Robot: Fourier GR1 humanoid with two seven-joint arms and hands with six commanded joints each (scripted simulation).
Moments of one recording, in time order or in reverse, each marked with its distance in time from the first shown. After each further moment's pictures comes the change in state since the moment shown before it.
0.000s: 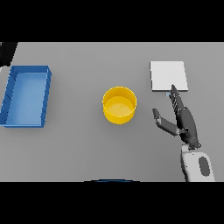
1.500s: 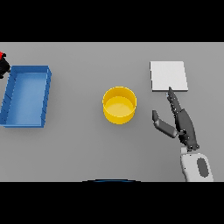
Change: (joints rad) left arm 0.892 0.320 0.141 -0.607 0.782 0.644 0.447; right arm 0.011 -0.014 0.028 0.014 0.050 -0.007 -0.020
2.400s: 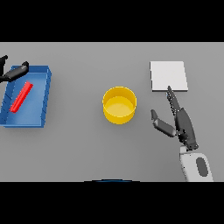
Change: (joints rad) left arm 0.069 0.101 -0.087 -0.215 0.108 -0.181 -0.001; right arm -0.006 -0.004 0.011 -0.008 0.024 -0.011 0.007
